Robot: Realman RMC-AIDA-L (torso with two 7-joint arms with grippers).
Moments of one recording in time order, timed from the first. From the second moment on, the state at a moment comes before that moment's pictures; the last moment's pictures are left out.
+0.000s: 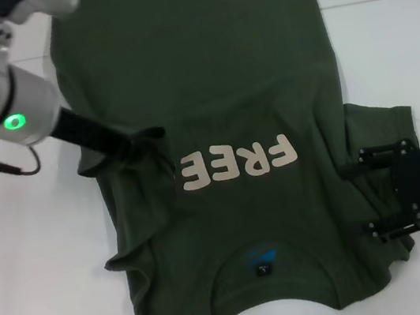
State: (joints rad) left arm -0.69 -2.16 1.15 1.39 2.63 1.61 -2.54; right arm 0.50 2.08 -0.64 -0.82 -2.27 -1.72 1.14
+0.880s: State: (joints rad) left arm -0.74 -2.17 1.51 1.34 2.75 1.40 -2.81; right arm 0.49 2.08 -0.62 -0.81 -2.27 -1.72 1.14
